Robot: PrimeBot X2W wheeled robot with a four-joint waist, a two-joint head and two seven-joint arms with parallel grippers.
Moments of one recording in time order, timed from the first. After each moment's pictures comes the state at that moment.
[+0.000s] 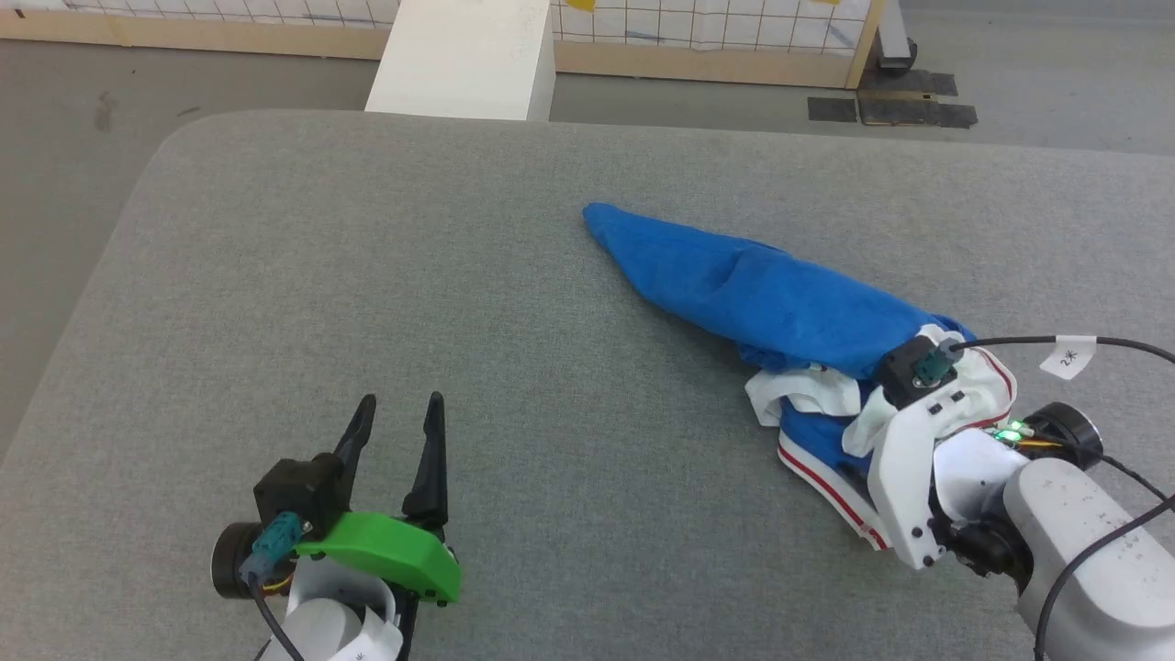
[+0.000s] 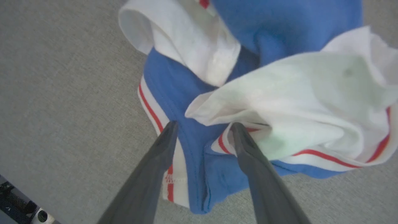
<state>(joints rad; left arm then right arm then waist) -0.13 0.20 -0.30 0.20 -0.43 0.08 -0.25 -0.42 -0.39 0.47 0.37 0.42 0.13 0.66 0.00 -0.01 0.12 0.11</state>
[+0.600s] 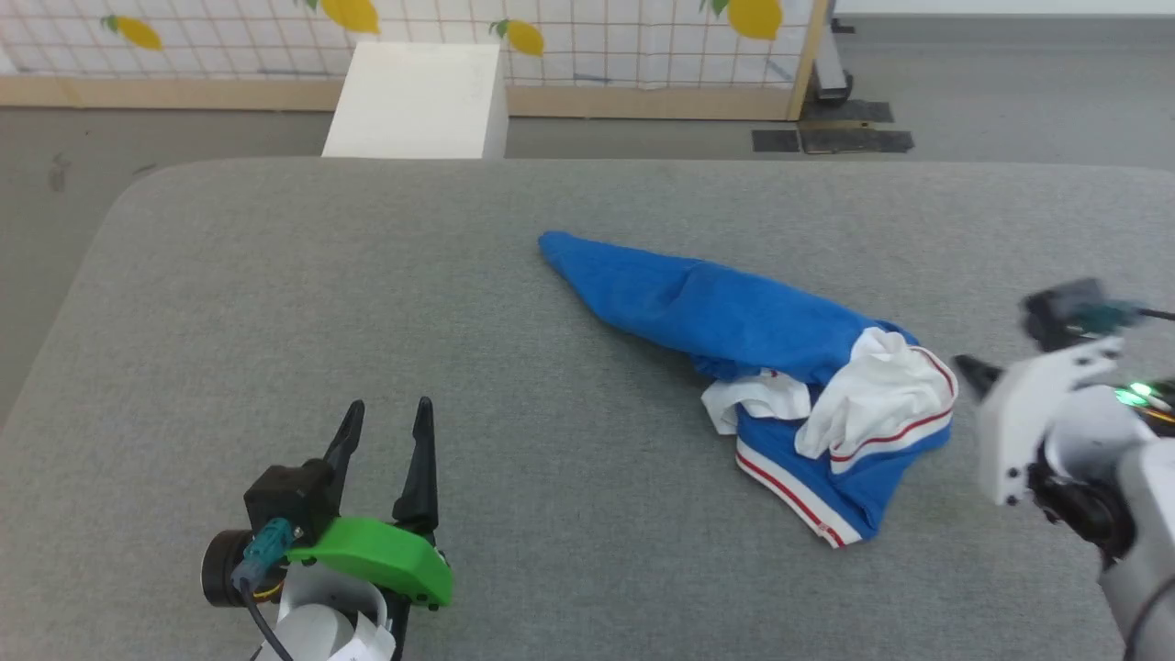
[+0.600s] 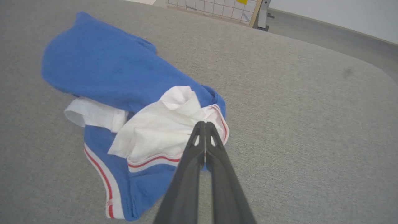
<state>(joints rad) -0.12 0.20 -0.29 0.20 -0.43 0.09 -0.25 -0.38 -0.40 0.20 0.33 0.39 0.13 0.48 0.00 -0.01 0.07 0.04</state>
